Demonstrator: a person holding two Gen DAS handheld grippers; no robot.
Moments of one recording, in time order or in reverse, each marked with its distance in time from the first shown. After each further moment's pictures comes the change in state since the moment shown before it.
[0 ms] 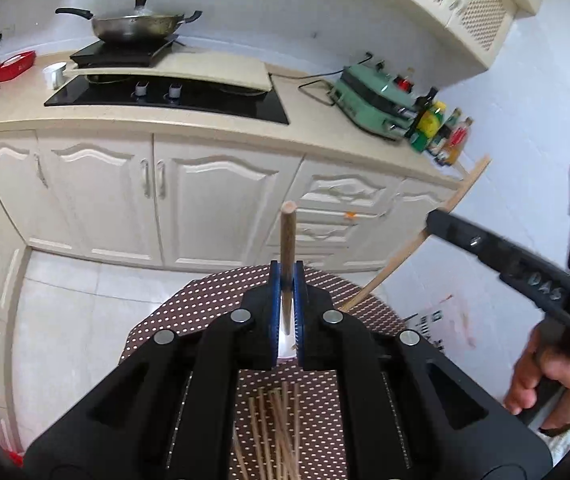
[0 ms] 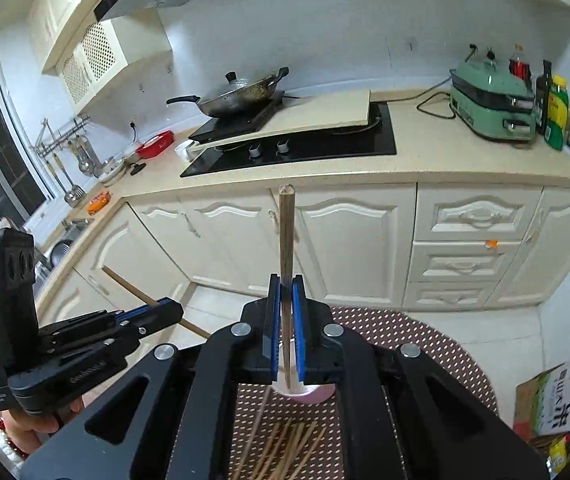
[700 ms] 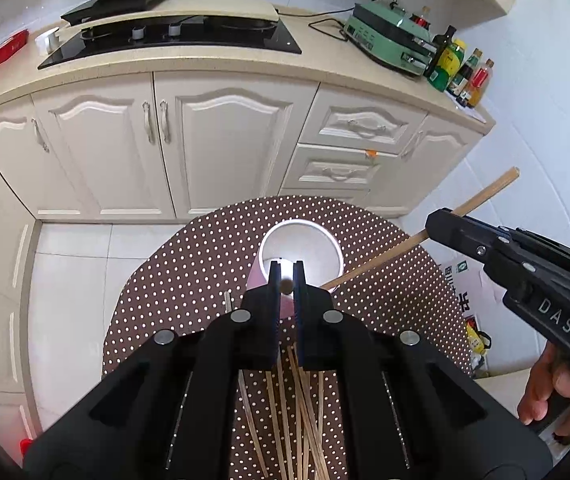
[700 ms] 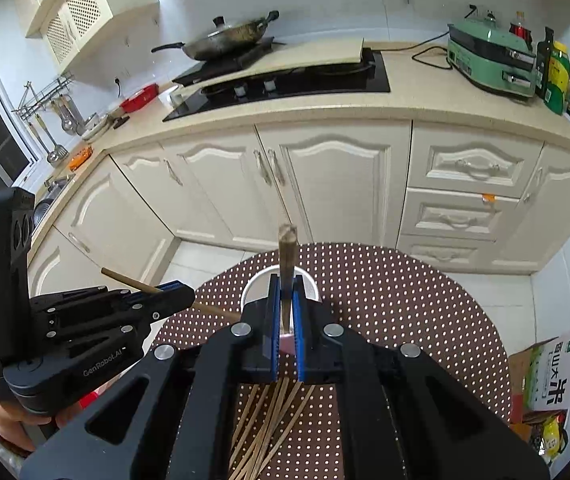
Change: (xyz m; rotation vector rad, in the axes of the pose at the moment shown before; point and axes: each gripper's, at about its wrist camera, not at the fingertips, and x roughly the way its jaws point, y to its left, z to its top) left arm 0.053 0.004 -0.053 0.039 0.183 0.063; right arm 0.042 -0.003 -0.062 0.010 0.162 -0.032
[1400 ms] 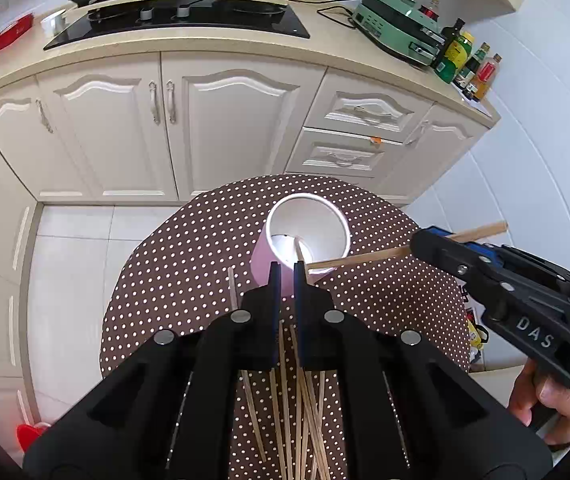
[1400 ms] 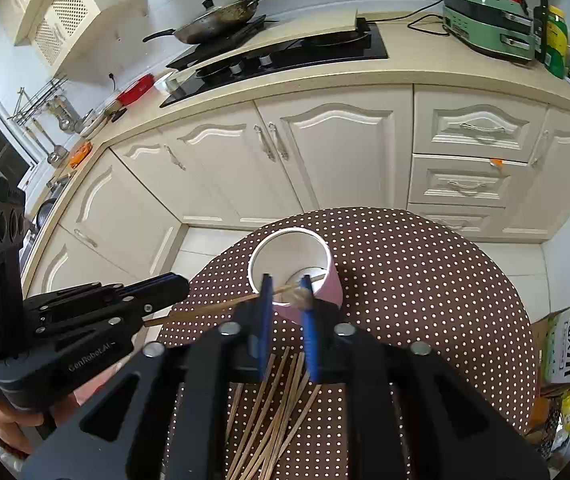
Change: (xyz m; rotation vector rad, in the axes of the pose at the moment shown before) left arm -0.001 0.005 -0.012 -0.038 0.048 0.008; right arm 0.009 -0.003 -0.018 0.075 0.060 0.024
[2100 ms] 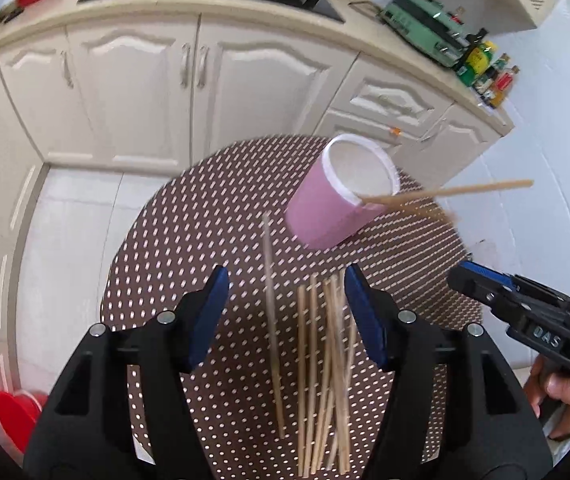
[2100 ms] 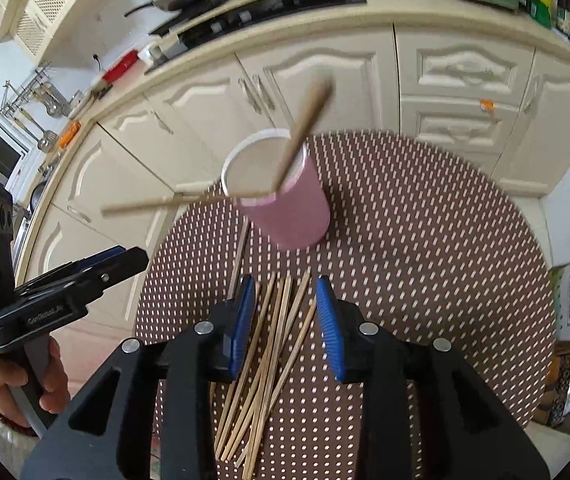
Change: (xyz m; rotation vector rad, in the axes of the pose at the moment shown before) left arm 0.010 0.046 -0.062 -0.102 0.028 0.007; right arm 0.020 -0.016 -0.064 0.058 0.138 0.001
